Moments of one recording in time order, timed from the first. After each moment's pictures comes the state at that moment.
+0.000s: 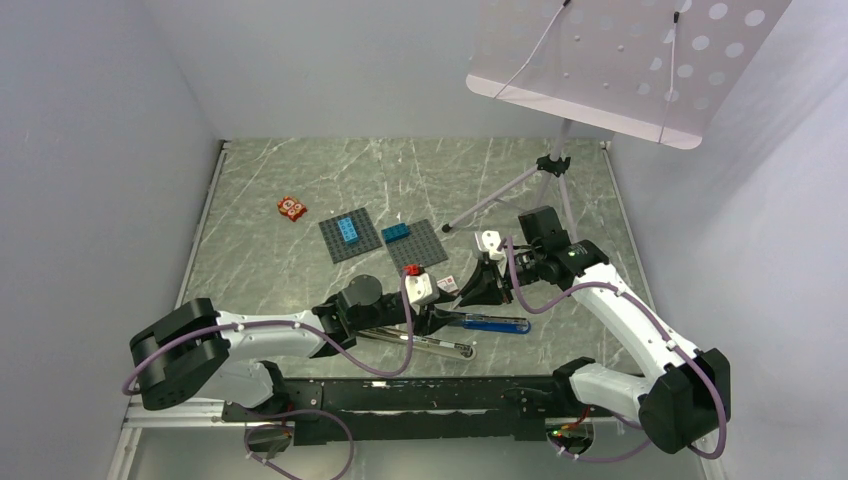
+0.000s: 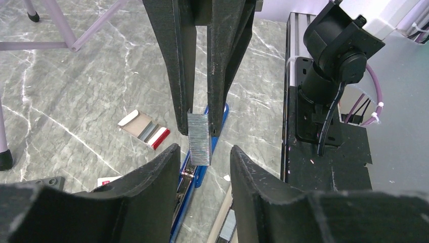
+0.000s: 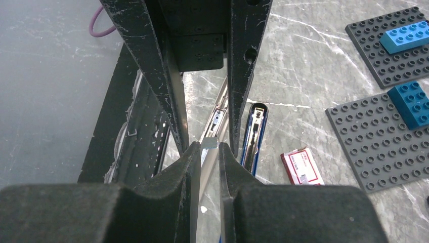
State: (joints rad) left arm -1.07 1.31 0.48 0.79 0.29 -0.02; right arm 0.42 1.11 0.87 -0.71 -1.16 -0.84
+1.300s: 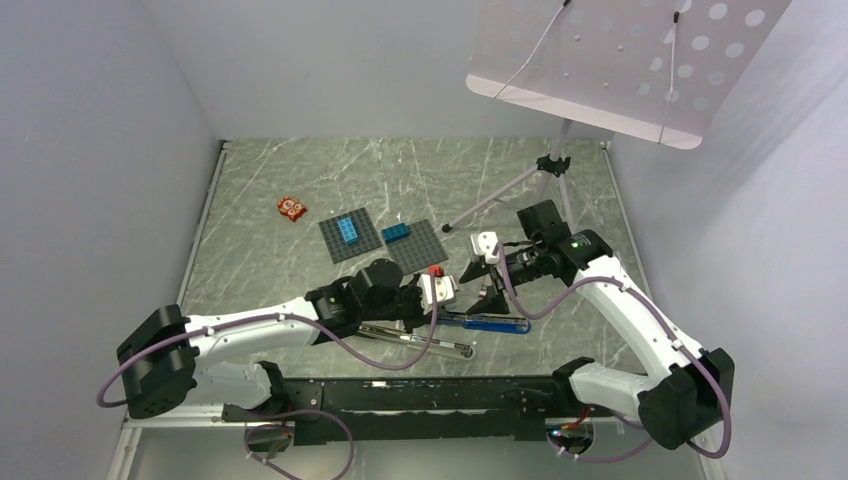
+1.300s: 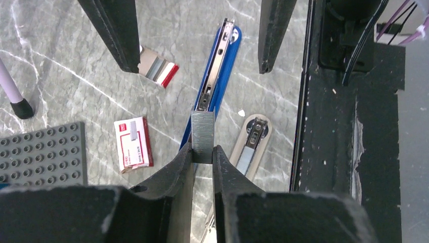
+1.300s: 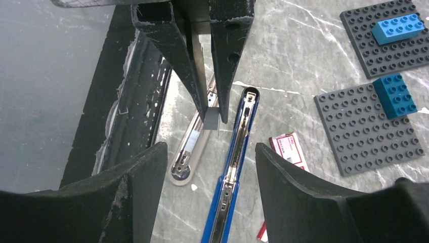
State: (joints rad) left arm -1.07 1.24 0.69 0.16 0.25 0.16; right arm 0.44 1.13 0.98 -0.88 -1.06 -0.98
